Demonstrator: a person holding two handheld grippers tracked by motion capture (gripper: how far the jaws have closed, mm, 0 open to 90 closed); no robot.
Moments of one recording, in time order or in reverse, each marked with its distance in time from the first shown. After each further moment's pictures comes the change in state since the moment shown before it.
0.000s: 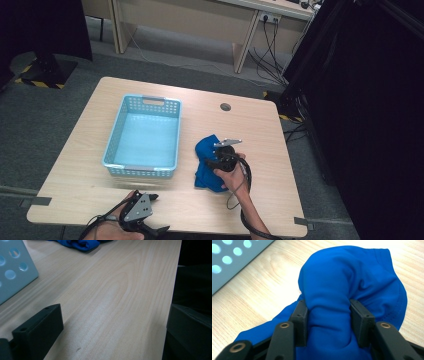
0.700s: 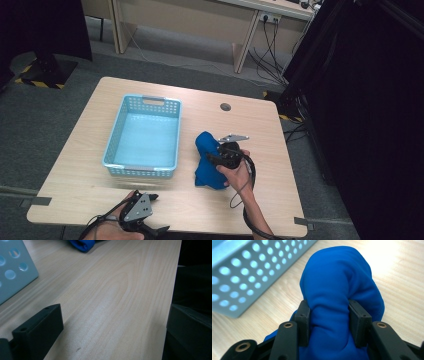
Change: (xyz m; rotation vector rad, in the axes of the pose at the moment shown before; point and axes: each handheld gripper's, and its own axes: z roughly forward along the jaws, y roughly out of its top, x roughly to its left) left arm 0.000 0.000 0.000 0.000 0.000 0.000; right arm 0.004 0.015 -0.032 -0.088 0.033 0.016
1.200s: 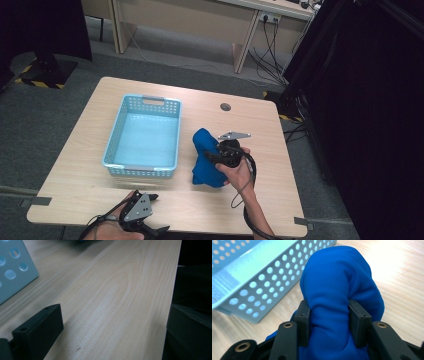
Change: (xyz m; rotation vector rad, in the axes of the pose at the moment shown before) left arm 0.000 0.000 0.000 0.000 0.000 0.000; right arm 0.010 0.012 -0.014 -0.032 0.042 0.003
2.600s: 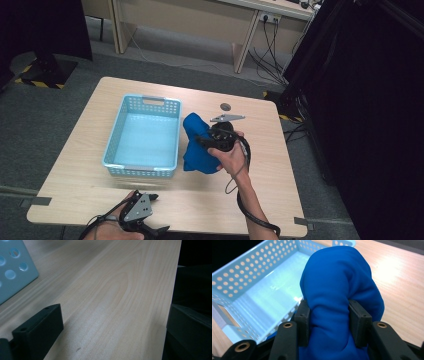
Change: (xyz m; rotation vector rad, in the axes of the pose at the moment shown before) left arm 0.000 0.000 0.000 0.000 -0.001 -0.001; right arm 0.020 0.058 -0.009 -0.033 0.039 -0.025
